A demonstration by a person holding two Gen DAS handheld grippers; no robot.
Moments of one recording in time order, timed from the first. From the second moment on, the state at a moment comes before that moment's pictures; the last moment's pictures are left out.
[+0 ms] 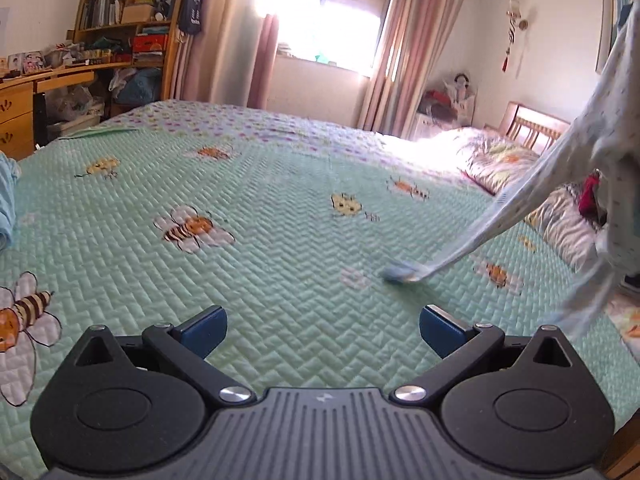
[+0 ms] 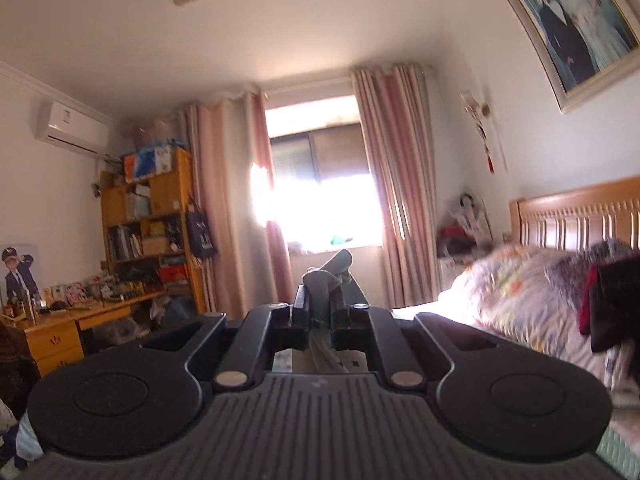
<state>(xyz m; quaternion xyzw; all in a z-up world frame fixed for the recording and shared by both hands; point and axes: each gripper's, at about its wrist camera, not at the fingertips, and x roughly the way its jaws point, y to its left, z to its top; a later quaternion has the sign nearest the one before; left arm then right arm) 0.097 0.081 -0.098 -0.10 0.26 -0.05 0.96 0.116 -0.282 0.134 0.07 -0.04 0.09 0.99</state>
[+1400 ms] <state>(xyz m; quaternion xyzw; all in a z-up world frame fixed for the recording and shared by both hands) 0.138 0.063 -0.123 -0.07 0.35 -0.02 0.93 0.095 -0.239 -0.180 0.29 0.29 0.10 0.91</state>
